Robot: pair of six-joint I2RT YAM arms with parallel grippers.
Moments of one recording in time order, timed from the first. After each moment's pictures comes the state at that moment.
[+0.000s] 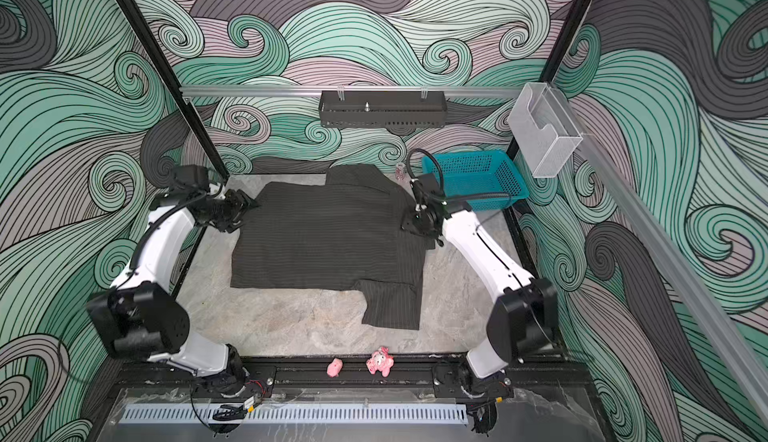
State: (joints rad) left arm 0.20 1.47 1.36 -0.90 0.43 -0.64; right arm 0.35 1.49 1.30 -0.90 0.00 0.56
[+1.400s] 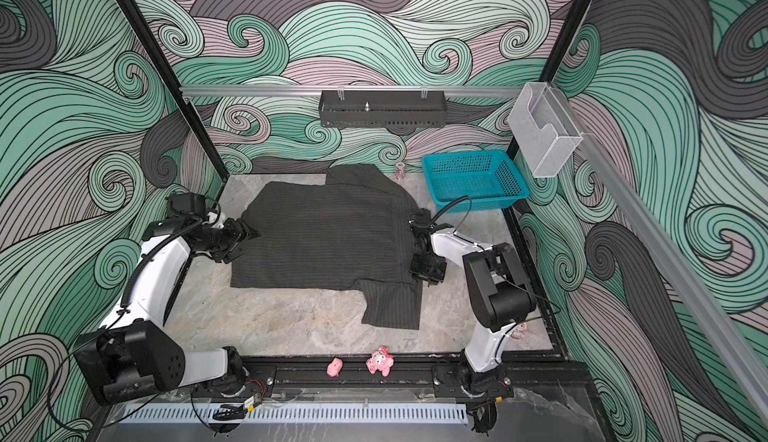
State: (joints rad) left arm 0.23 1.31 1.17 -0.98 0.46 -0.56; right arm 0.33 1.77 1.05 -0.84 -0.03 0.61
